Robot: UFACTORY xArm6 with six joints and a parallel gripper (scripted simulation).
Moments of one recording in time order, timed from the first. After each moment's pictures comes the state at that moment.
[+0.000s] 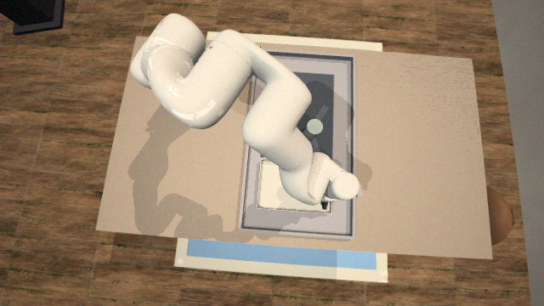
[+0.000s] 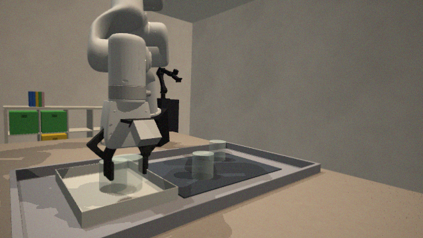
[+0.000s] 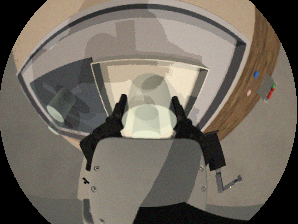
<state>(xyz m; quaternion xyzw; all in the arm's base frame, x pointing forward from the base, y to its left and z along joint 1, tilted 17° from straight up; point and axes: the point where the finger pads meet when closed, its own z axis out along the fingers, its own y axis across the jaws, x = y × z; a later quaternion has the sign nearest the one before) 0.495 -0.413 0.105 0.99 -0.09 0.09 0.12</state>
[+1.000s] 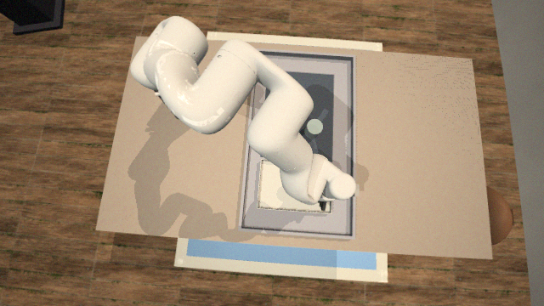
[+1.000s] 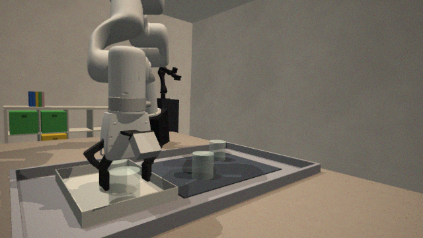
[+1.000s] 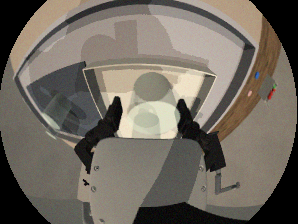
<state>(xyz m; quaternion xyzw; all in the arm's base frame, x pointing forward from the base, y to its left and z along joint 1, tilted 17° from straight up) 0.499 -0.419 0.081 0.99 -0.09 0.09 0.12</state>
